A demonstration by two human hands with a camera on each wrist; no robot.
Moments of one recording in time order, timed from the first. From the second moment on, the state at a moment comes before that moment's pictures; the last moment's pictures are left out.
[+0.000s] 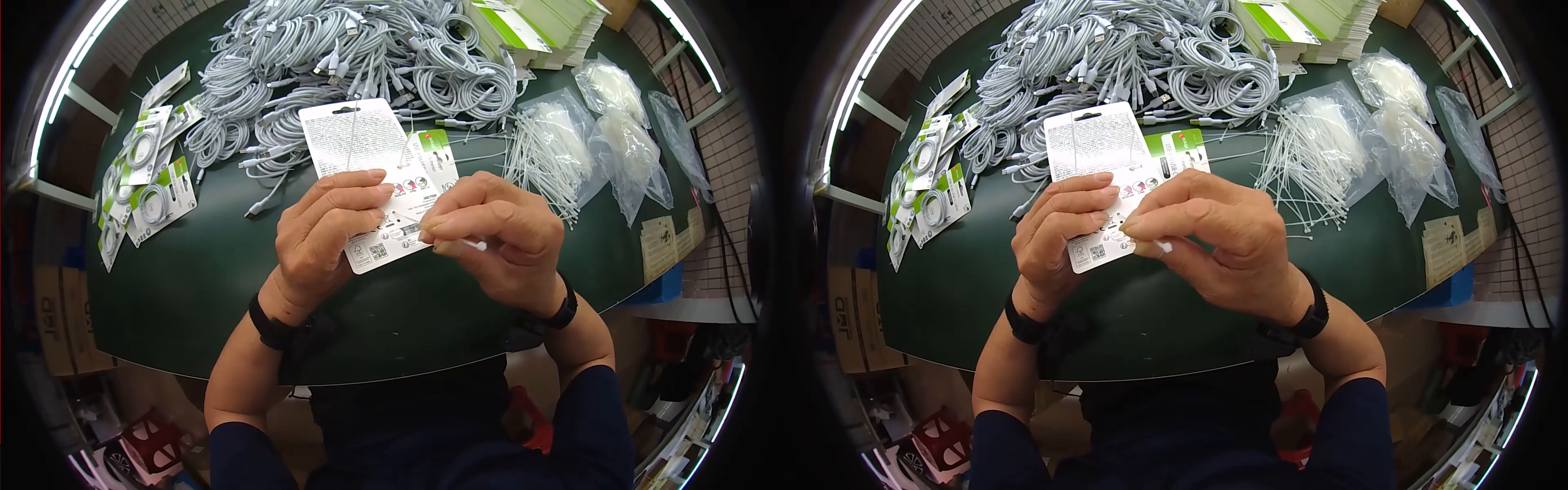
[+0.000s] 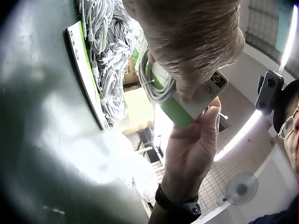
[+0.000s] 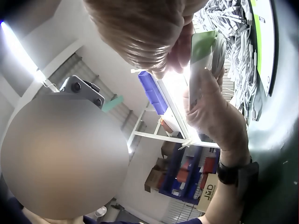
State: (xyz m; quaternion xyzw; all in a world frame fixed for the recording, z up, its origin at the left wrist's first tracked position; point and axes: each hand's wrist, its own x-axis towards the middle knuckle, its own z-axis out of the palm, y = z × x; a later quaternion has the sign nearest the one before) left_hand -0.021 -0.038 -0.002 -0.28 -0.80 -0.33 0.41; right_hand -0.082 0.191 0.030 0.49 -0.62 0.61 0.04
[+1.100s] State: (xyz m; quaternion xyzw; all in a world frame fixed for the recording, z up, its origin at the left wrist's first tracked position) left_hand 0.002 -0.005 0.012 -0.01 -0.58 -0.79 0.20; right_hand -0.098 0.197 0.032 0.45 -0.67 0.58 0.15
